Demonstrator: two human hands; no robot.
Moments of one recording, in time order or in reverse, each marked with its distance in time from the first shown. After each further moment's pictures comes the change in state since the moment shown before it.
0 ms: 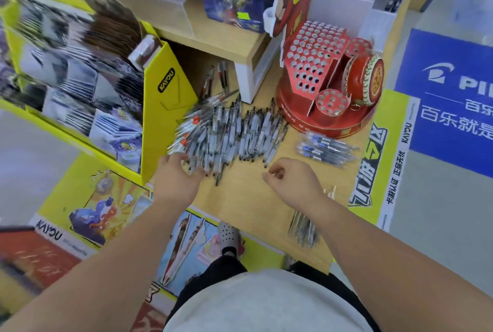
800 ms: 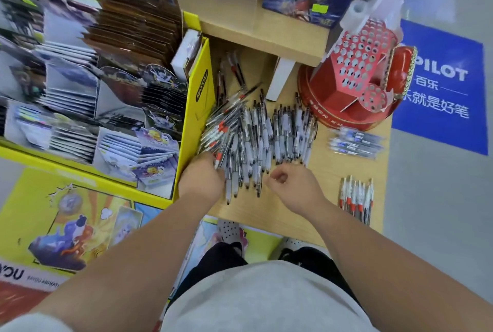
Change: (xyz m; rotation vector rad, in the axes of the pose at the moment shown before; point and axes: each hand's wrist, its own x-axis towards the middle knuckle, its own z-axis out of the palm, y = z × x) left_hand 0.118 -0.057 -0.005 0.110 -0.316 0.246; right_hand 0.038 -0.100 0.092 -0.006 0.040 0.248
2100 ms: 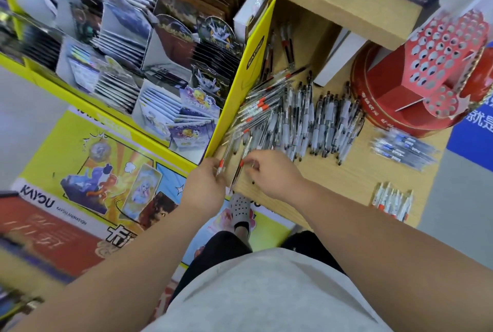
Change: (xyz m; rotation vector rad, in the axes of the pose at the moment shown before) left_hand -0.060 -0.056 0.000 -0.373 -0.030 -0.203; right_hand 0.027 -0.061 0.064 -0.237 -0.291 -0.355
